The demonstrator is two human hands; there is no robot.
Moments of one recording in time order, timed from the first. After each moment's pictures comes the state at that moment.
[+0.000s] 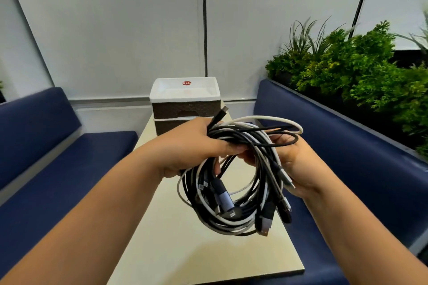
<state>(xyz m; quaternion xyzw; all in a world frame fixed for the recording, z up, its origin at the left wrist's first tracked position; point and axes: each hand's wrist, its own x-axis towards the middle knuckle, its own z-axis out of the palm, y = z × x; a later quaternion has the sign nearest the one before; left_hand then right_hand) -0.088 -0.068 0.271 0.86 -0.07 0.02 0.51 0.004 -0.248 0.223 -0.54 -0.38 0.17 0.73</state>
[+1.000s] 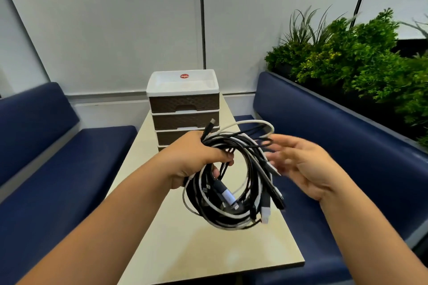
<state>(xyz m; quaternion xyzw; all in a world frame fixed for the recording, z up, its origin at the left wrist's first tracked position) -0.066 -0.059 0.226 0.80 0.09 0.00 0.59 0.033 -0.272 0.188 -0.62 -0.15 0.18 0.75</state>
